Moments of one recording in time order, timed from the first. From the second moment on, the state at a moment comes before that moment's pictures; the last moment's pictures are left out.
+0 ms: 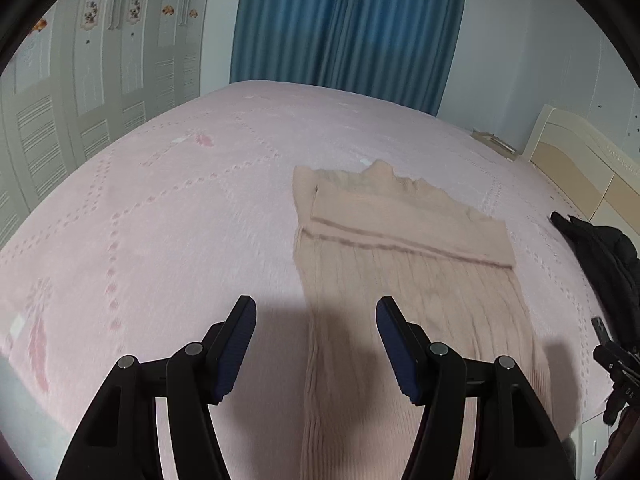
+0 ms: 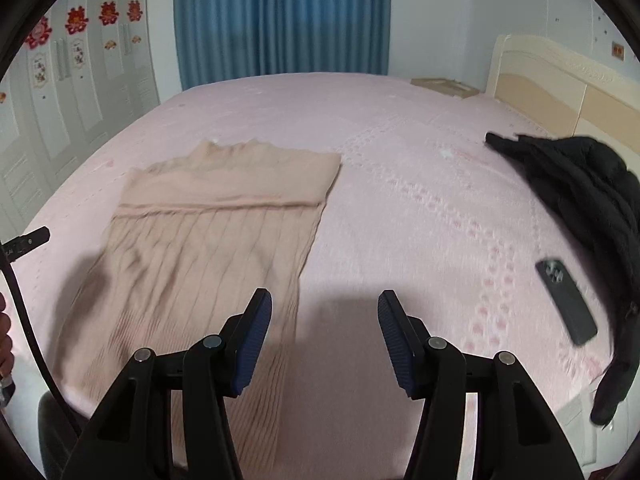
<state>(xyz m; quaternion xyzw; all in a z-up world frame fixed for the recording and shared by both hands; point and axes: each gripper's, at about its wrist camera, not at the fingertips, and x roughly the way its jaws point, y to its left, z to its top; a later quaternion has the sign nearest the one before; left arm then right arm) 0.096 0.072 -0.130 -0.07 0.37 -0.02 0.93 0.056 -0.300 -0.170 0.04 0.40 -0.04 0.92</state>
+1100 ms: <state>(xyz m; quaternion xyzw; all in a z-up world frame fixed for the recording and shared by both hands) 0.044 0.097 -0.204 -0.11 0.43 -0.06 0.89 0.023 -0.300 -0.247 0.14 0.43 0.02 0.89</state>
